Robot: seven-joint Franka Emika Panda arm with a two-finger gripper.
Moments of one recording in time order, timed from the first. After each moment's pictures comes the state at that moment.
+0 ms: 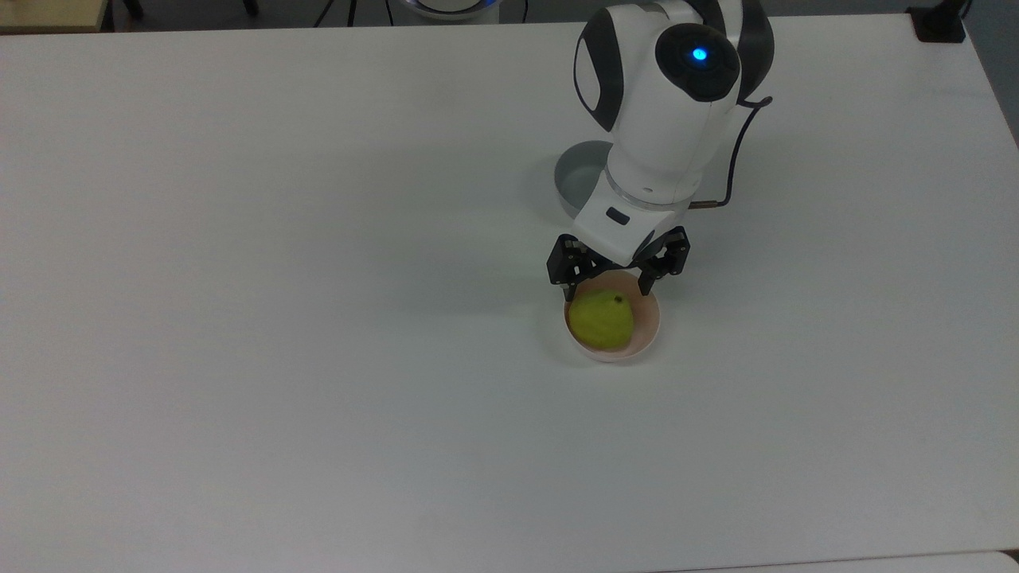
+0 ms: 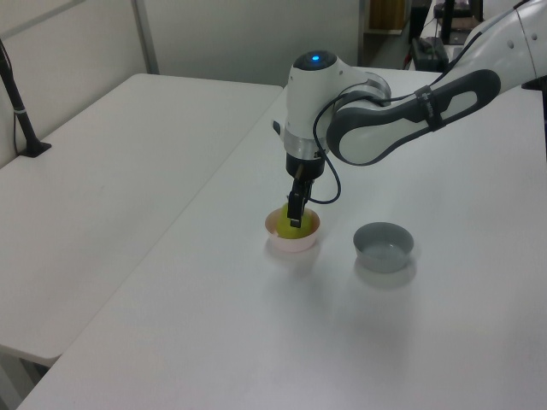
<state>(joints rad) 0.70 0.63 -0.44 -1.44 0.14 2.14 0.11</state>
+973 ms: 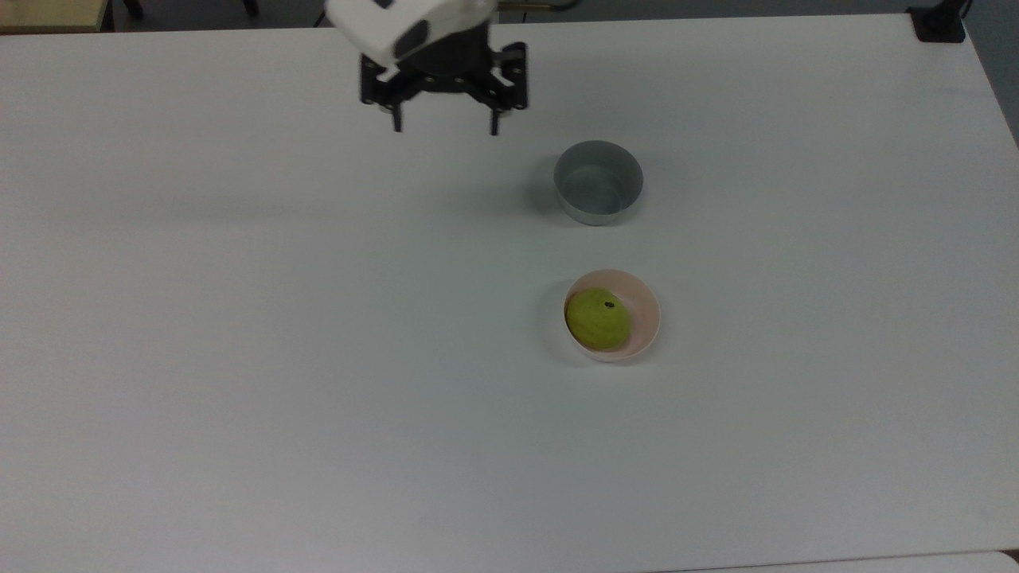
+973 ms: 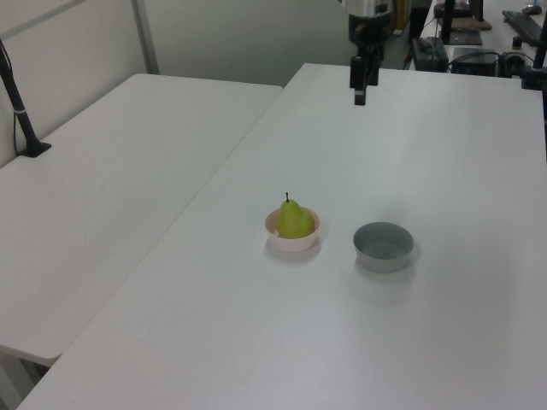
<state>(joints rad) 0.34 0.22 -0.29 -1.46 0.02 1.66 0.03</state>
